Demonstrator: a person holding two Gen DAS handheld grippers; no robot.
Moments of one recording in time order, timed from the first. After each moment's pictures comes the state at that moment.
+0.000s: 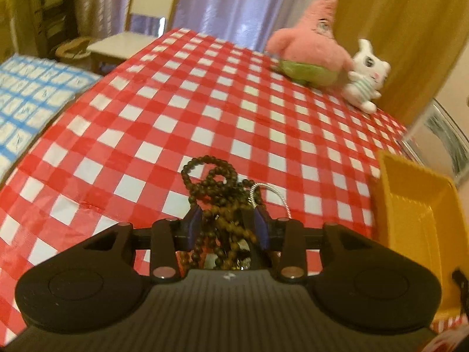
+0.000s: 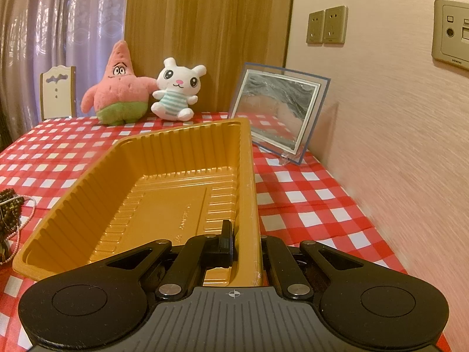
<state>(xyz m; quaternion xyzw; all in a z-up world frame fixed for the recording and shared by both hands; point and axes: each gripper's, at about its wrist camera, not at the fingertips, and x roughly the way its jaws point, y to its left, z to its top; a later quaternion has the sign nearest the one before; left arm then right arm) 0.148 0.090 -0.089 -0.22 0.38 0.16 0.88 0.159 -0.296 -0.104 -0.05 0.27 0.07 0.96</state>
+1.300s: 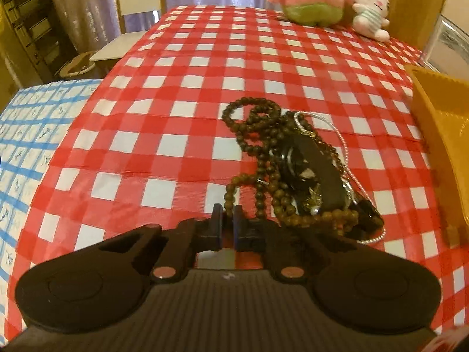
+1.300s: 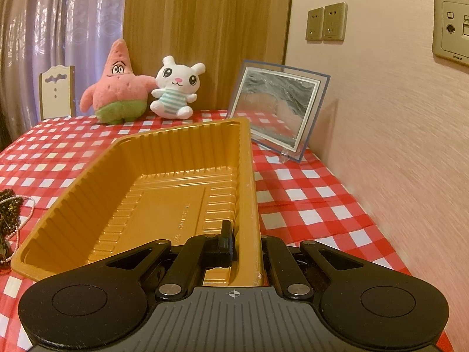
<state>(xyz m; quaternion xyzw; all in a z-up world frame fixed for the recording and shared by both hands) 0.114 0.082 -0.126 -0.08 0.45 0.16 0.87 0.162 -0.300 -0.107 -0.05 0.27 0.06 0.96</state>
